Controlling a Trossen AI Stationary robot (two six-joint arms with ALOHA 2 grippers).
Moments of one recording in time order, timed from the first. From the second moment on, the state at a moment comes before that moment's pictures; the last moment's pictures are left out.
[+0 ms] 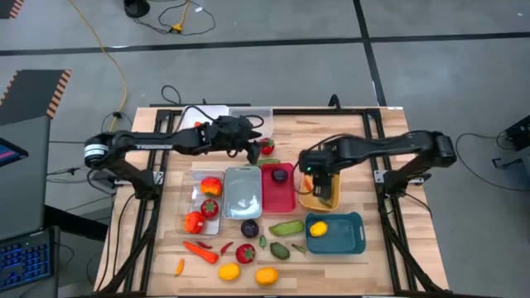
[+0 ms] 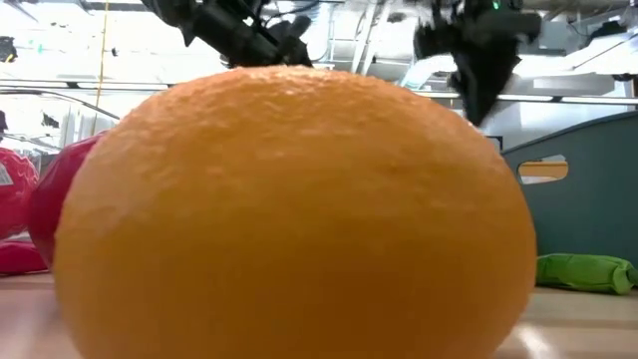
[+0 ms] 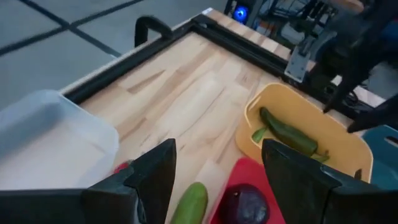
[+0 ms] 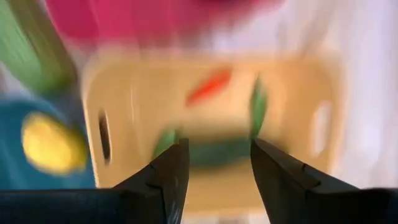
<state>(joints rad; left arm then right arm) 0.28 1.47 1.02 0.00 -0.08 -0.35 0.01 1.49 1.28 -1.15 0.12 0.17</state>
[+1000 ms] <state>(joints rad) 0.27 1.64 1.02 0.18 -0.08 -0.51 0.00 1.36 1.28 -0.58 0.20 -0.11</state>
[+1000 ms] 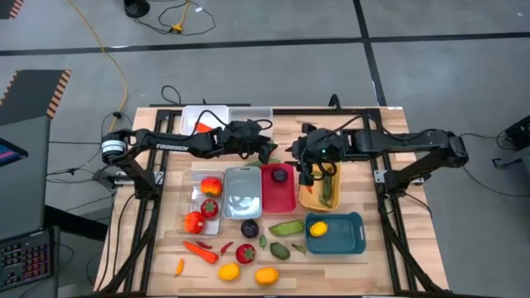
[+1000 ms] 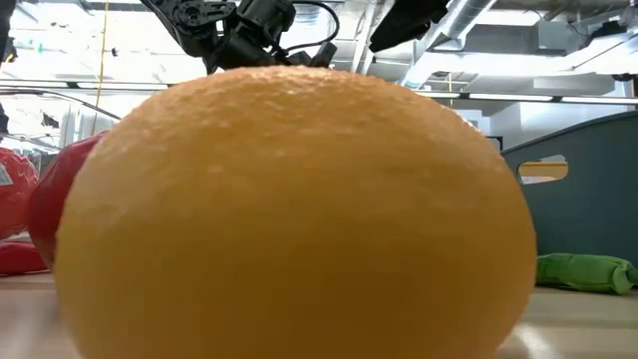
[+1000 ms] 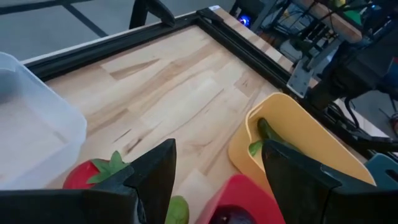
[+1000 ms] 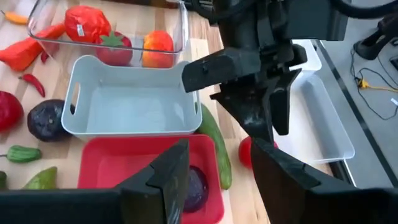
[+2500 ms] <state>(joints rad) 0.28 1.64 1.02 0.16 -0.07 -0.57 0.00 1.36 1.28 -0.81 0.20 0.05</state>
